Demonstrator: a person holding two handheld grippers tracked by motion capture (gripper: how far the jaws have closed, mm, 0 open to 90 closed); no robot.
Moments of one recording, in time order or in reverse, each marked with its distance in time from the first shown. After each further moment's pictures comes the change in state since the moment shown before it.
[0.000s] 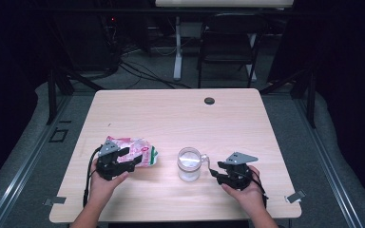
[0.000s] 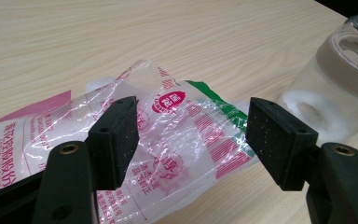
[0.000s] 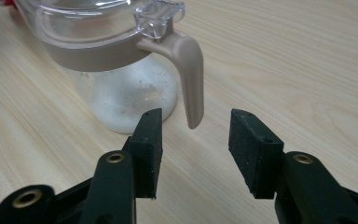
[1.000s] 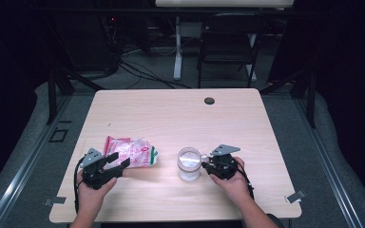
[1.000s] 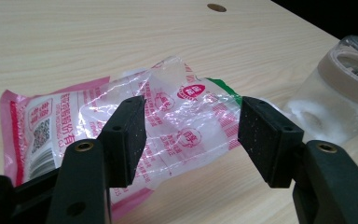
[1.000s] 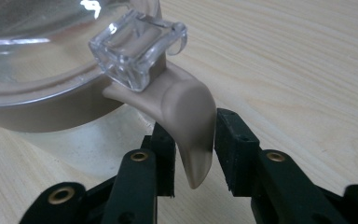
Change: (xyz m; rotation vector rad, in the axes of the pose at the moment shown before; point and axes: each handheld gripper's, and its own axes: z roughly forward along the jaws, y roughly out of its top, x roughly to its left) left arm 0.008 -0.023 -0.032 -0.087 0.046 -0.106; right arm -0.002 0.018 0.050 0.043 0.007 0.002
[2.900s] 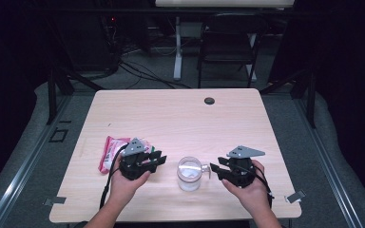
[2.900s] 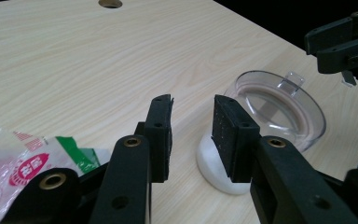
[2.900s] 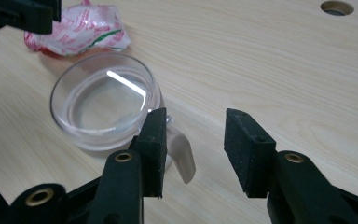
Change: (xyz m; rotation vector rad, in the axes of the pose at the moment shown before) left arm -0.091 0.050 0.048 0.110 -0.237 0.191; right arm 0.022 0.019 -0.091 -0.061 -0.029 0.108
